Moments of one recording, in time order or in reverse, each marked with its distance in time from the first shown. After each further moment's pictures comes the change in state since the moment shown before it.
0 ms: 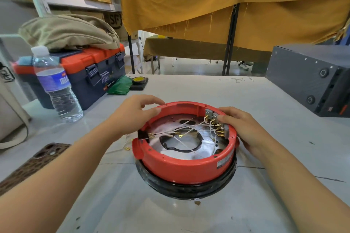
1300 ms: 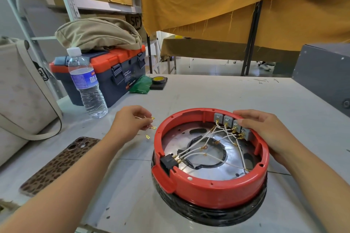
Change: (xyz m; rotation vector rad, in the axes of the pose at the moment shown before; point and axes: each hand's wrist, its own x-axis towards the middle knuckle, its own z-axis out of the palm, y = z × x) left_hand -0.023 -0.063 -0.013 -0.279 0.286 -0.316; right_hand 0.002 0.002 0.012 -0.012 -0.005 -0.062
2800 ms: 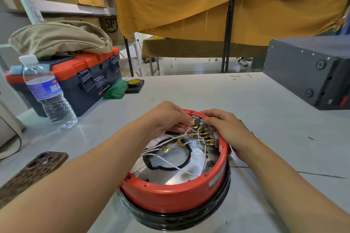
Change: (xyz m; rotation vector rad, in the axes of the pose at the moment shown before) left_hand -0.004 0.097 0.112 -0.099 -0.537 -0.153; right_hand -0.004 -0.003 0.010 -0.064 -0.025 0.029
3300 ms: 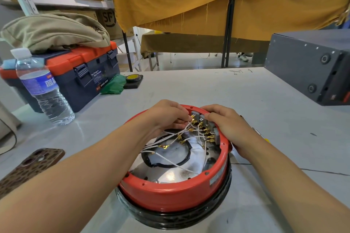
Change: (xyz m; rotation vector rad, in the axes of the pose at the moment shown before) left_hand 0.004 -0.008 0.004 -0.153 0.021 -0.024; right_hand 0.001 0.001 -0.001 -0.007 -0.029 0.000
